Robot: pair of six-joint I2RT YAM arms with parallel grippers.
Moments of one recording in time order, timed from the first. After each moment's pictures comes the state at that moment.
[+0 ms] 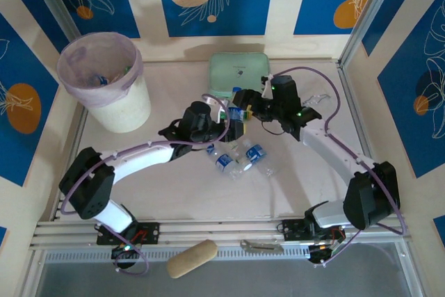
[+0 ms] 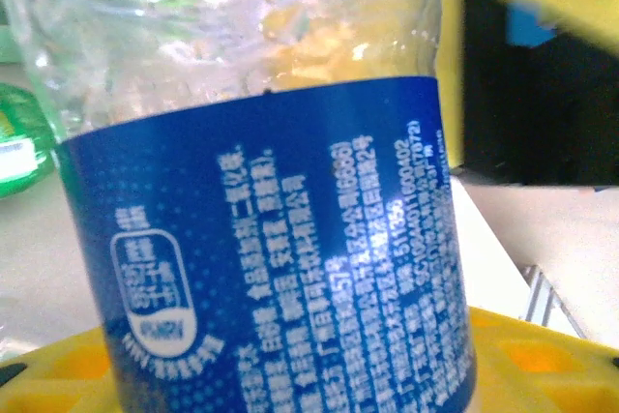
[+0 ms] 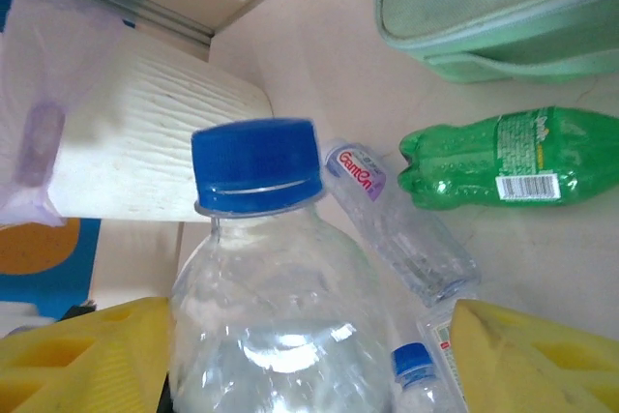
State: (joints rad) left arm -0.77 1.53 0.98 0.12 0.28 -0.59; right arm 0.41 1.36 1.06 -0.23 -0.38 0.82
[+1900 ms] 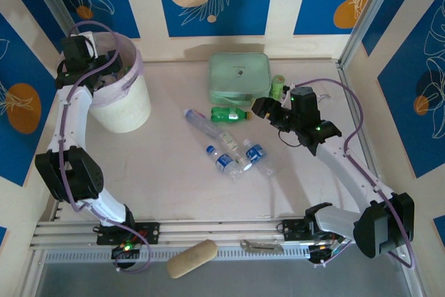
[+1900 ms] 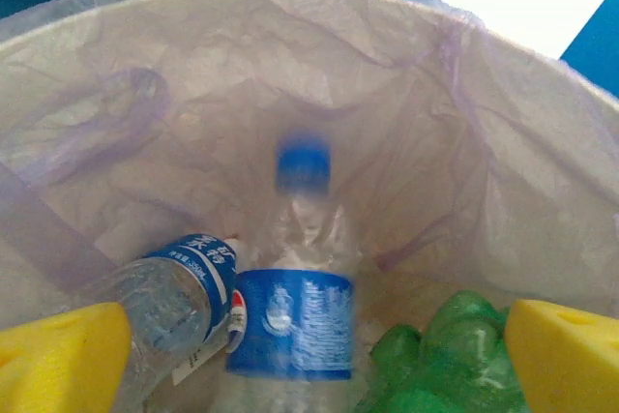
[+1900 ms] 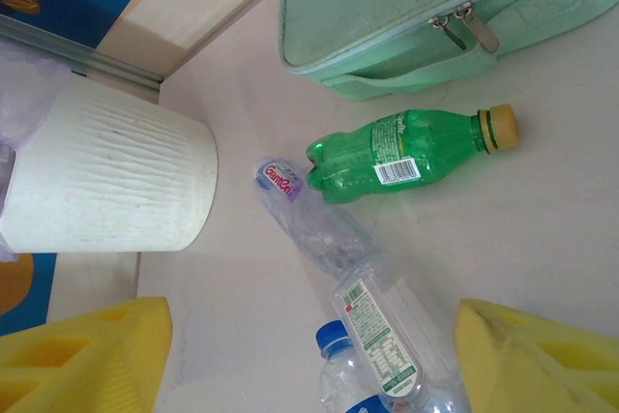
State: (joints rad) left arm 0.18 1.63 1.63 -0.52 0.02 -0.09; right arm 0.33 1.16 0.93 -0.34 -0.30 0.79
